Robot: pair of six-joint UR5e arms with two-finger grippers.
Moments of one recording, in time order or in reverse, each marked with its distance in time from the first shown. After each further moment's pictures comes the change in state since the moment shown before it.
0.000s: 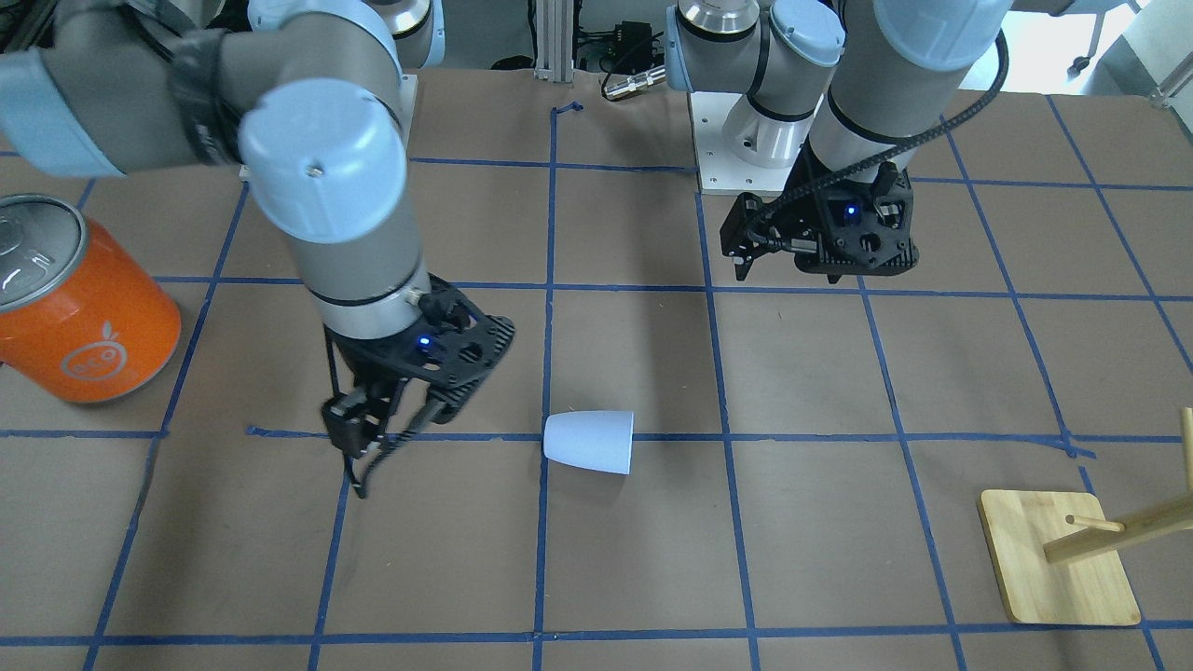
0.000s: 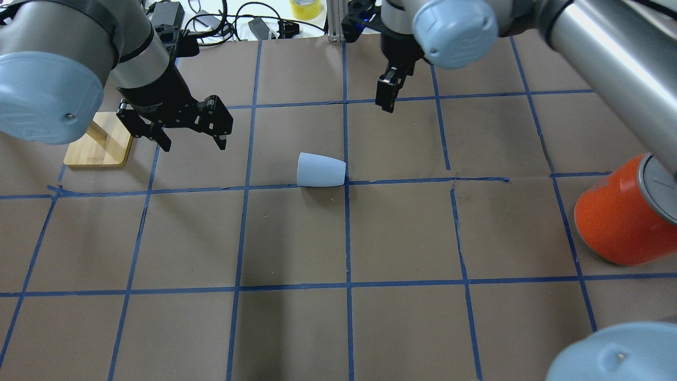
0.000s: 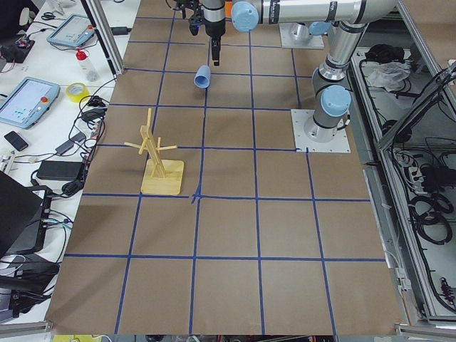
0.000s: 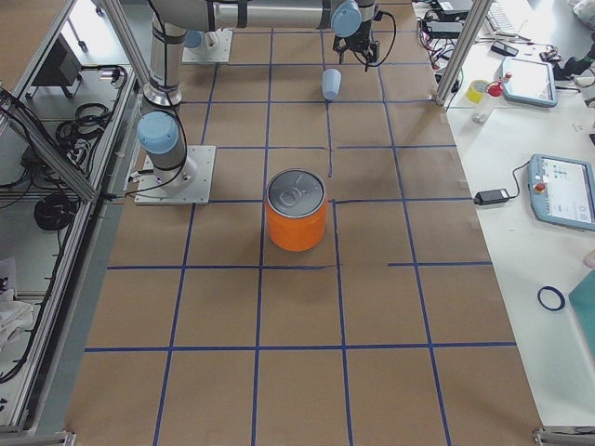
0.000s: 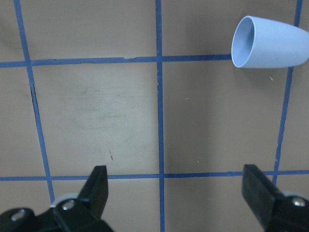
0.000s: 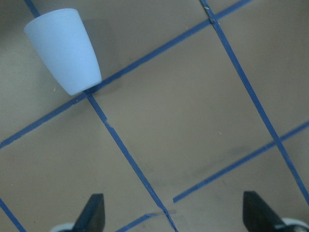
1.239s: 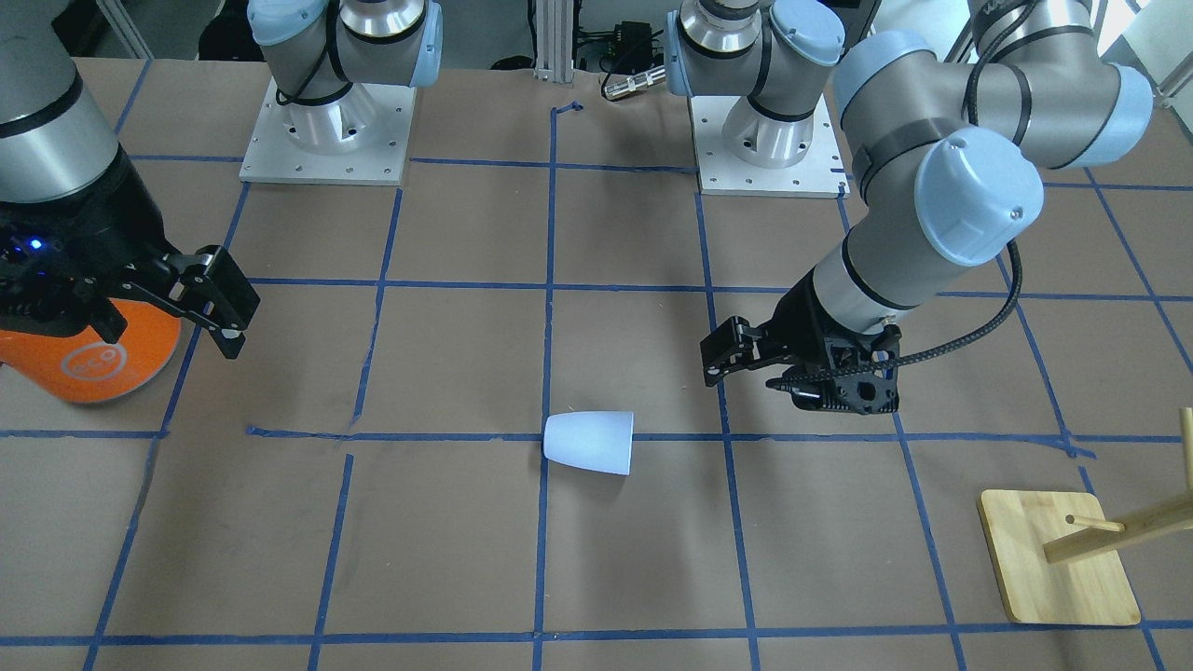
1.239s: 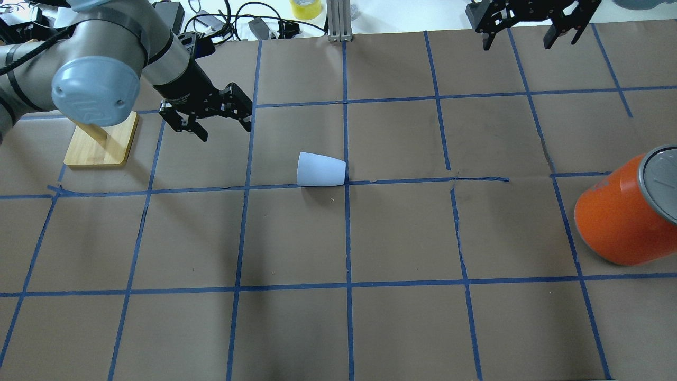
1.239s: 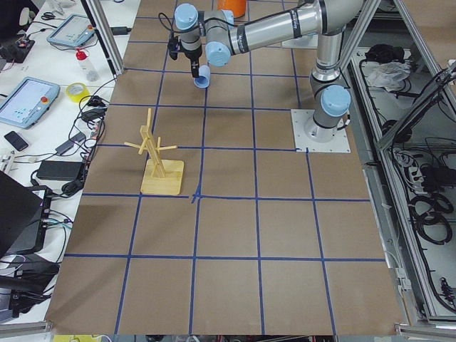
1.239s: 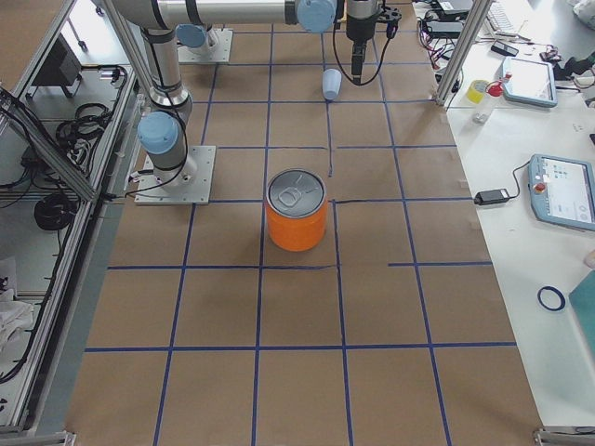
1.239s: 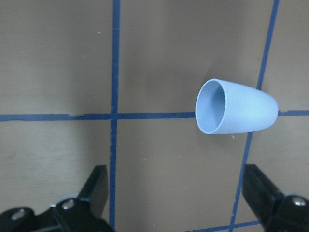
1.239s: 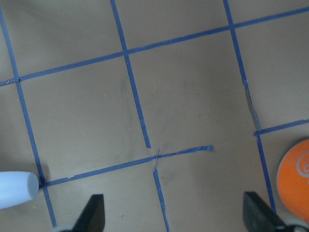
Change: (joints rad) left arm 0.059 -0.217 0.000 0.219 -0.328 -0.010; right arm -0.210 -0.213 0.080 0.071 0.003 1.003
